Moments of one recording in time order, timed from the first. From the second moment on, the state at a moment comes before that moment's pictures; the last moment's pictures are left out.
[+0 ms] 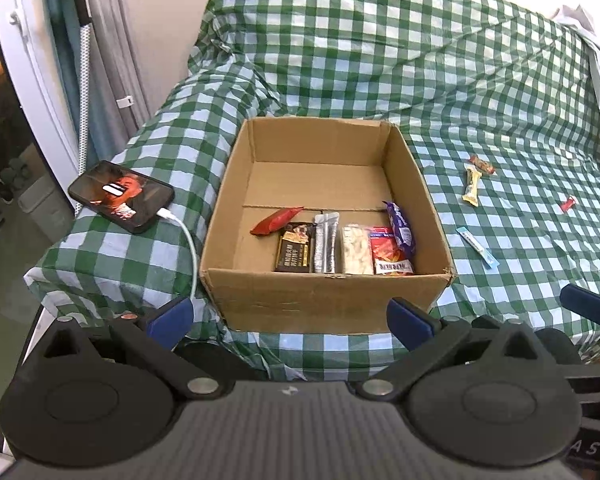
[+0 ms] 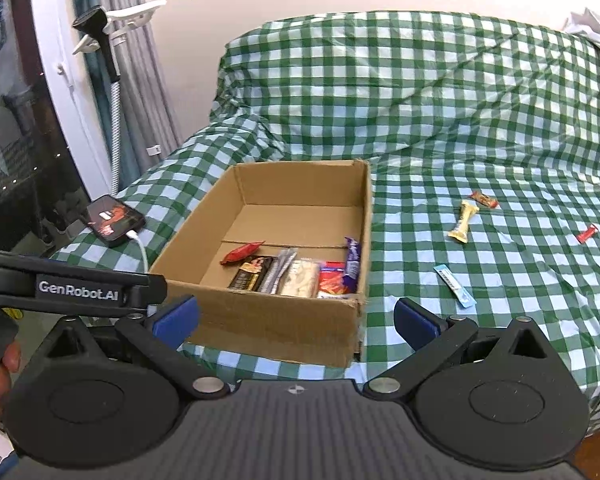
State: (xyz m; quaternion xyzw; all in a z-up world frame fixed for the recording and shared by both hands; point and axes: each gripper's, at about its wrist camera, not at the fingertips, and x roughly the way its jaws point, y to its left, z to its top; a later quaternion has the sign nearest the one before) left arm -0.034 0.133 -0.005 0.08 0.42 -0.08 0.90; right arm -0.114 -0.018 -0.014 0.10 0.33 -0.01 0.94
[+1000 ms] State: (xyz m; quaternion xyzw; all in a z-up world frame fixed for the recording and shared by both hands) left arm 0.171 -0.168 -0.102 0.15 0.50 -0.19 0.83; right arm -0.050 -0.395 -0.114 0.22 0.27 -0.37 0.86
